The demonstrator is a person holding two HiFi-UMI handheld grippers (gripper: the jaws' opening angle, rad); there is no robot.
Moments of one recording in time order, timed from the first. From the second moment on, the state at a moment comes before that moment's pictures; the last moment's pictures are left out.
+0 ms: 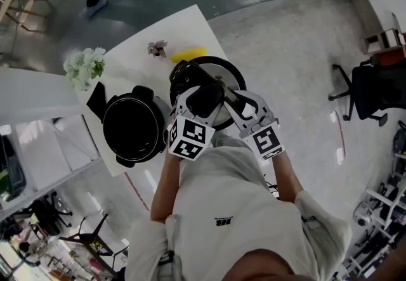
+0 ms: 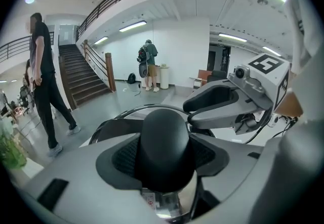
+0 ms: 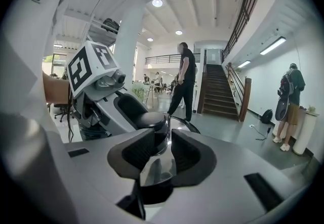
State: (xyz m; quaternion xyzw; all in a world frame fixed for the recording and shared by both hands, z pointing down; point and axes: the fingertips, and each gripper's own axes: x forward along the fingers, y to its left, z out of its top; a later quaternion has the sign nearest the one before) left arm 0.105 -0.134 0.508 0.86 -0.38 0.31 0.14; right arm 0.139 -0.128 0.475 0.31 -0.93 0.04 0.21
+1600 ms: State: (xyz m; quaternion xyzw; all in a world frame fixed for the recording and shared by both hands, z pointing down) left arm -0.088 -0.073 0.457 0.82 -0.44 0.31 0.18; right arm -0.044 -0.082 0.428 0.18 -0.96 -0.05 0.18
